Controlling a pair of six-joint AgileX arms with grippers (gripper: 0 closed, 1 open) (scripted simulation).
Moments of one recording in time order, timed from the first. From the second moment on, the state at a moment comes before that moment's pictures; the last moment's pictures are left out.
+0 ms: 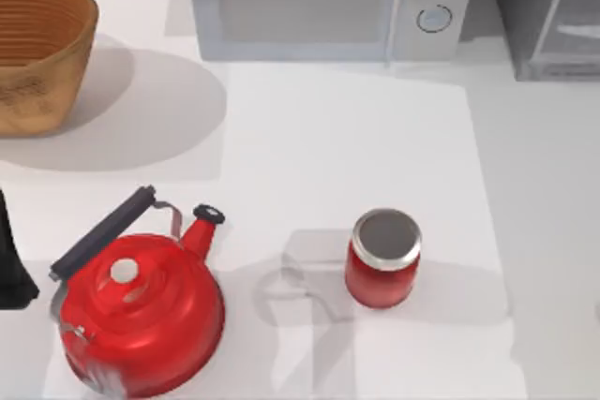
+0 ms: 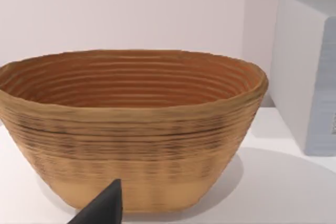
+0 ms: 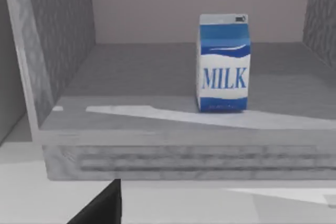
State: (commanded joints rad) left arm 0.00 0.00 0.00 0.00 0.00 0.00; right arm -0.50 1.68 0.16 1.50 -0.48 0.02
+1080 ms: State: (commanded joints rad) left arm 0.00 0.00 0.00 0.00 0.00 0.00; right arm -0.42 2.04 0.57 1.49 -0.39 0.01
